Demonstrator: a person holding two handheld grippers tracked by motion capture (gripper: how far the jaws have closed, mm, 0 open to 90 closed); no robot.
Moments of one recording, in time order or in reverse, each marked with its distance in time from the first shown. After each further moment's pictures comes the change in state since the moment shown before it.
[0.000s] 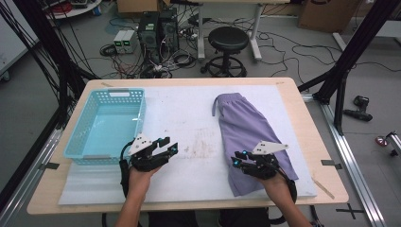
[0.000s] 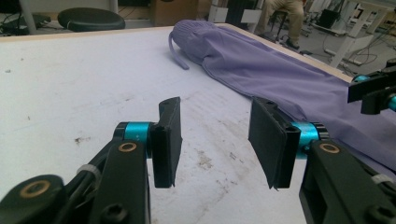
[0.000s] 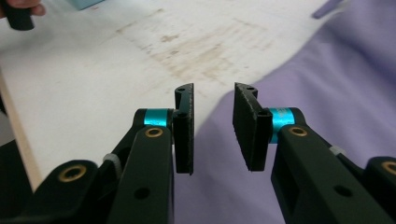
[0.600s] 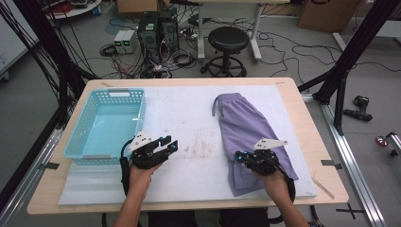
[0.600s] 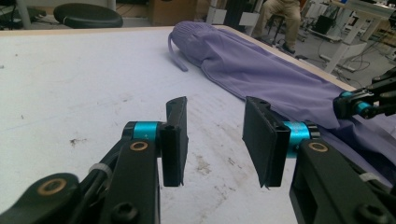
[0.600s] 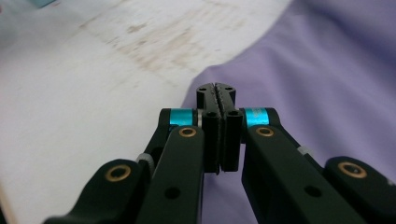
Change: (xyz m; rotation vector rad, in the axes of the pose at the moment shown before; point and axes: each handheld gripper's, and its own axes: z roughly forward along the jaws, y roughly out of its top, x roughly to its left) left arm 0.003 0.005 0.006 0.000 -0.022 -0.038; right arm -0.019 -0.005 0.004 0.035 -0.074 0.111
